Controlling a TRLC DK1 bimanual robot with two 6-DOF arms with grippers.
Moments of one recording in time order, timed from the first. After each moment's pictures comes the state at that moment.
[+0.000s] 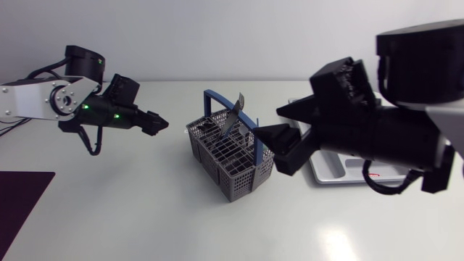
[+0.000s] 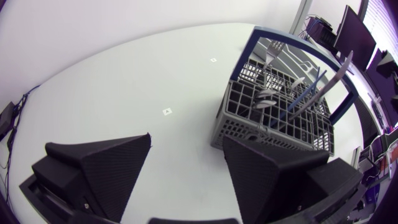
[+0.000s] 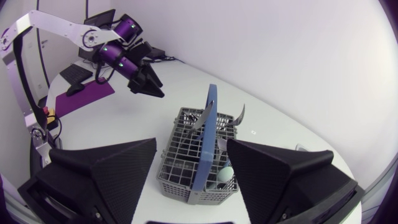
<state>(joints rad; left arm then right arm) -0.11 1.63 1.04 -0.23 0.37 0.27 0.68 1.03 0.81 -0.23 -0.05 -0.11</state>
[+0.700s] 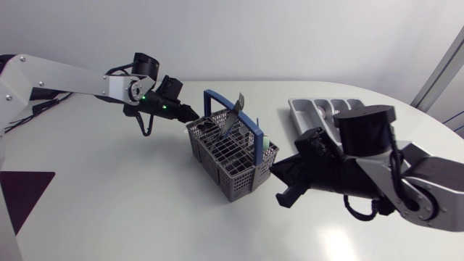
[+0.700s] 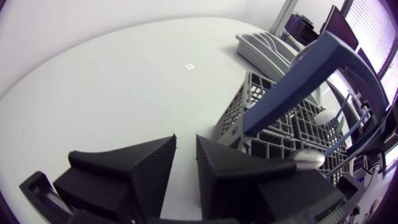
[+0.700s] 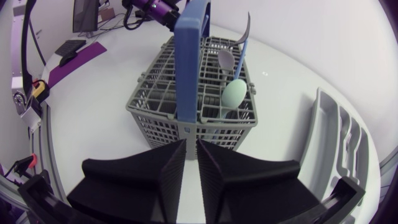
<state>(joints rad) -0.20 2.12 1.47 -0.22 0.52 0.24 0.51 1.23 0.55 -0.01 -0.20 -0.14</state>
